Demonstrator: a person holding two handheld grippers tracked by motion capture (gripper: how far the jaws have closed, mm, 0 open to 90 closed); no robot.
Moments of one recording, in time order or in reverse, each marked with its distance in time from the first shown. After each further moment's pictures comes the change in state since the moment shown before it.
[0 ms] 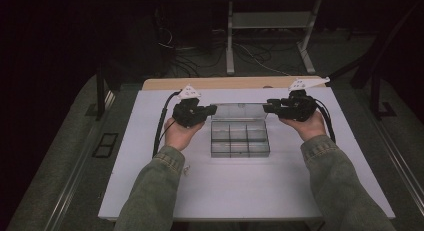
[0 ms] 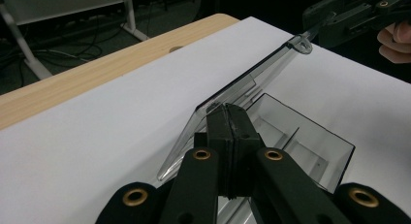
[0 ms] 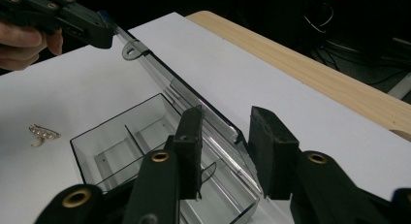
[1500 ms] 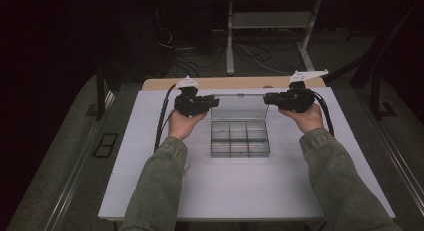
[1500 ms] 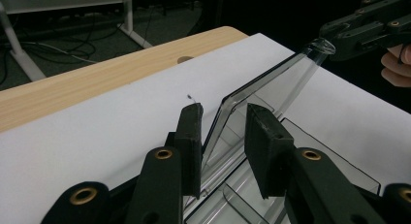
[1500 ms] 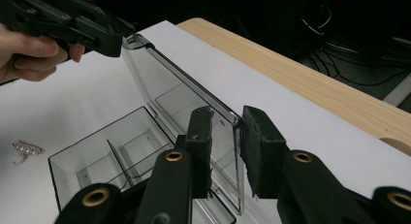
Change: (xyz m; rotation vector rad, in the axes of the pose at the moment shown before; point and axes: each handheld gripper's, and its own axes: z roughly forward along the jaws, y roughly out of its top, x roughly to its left) left arm 0.036 0.006 0.025 -0.034 -0.033 -0.090; right arm -0.025 0.008 0.011 -0.017 0.007 0.028
